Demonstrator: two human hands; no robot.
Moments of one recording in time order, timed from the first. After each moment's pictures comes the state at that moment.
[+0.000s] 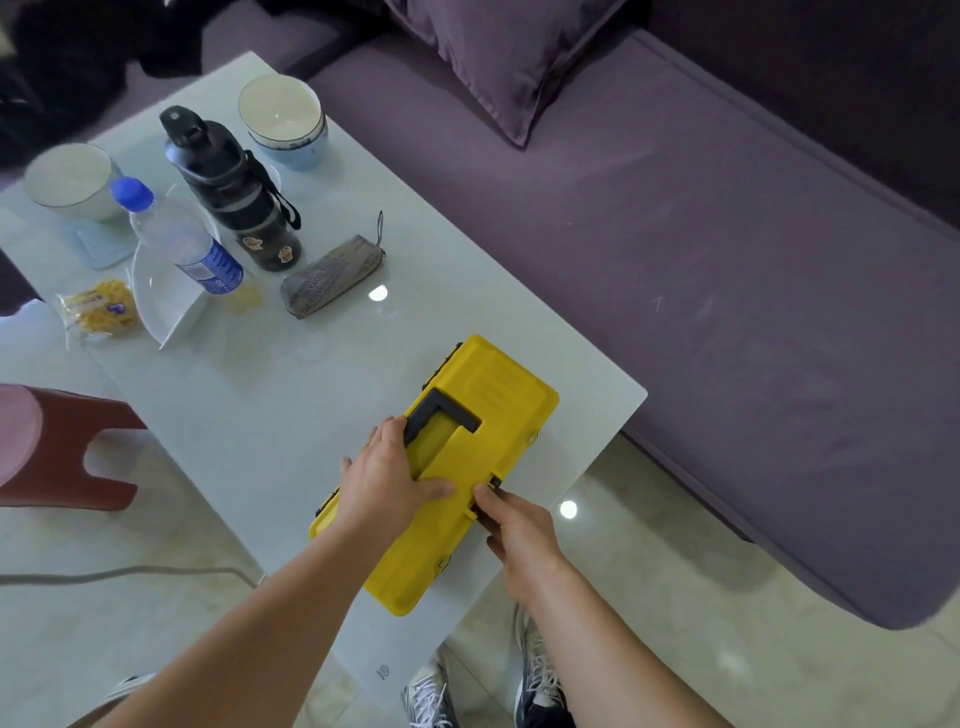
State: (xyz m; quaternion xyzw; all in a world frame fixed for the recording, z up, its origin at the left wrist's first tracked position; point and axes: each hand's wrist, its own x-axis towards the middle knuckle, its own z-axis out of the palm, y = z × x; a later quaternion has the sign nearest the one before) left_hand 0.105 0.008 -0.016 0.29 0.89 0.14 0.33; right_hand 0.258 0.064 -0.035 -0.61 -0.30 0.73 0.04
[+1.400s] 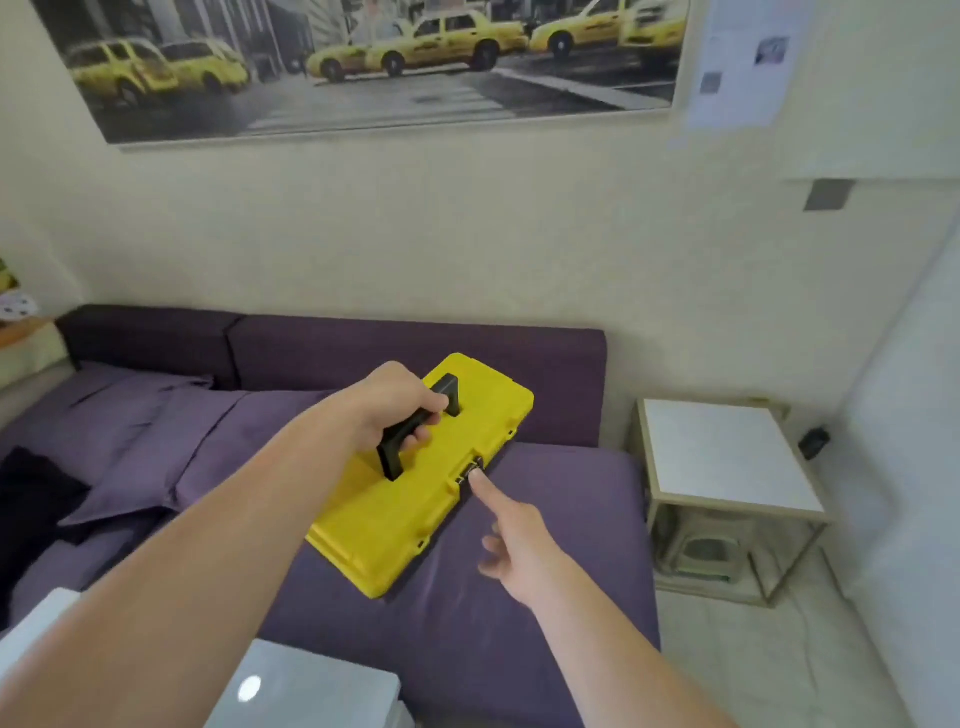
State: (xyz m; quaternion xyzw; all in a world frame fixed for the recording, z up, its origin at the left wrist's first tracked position) left_hand 0.421 0.331 0.584 0.50 0.68 0.26 0.47; right_hand 0.577 0.278 0.445 -0.51 -0.22 0.75 0.36
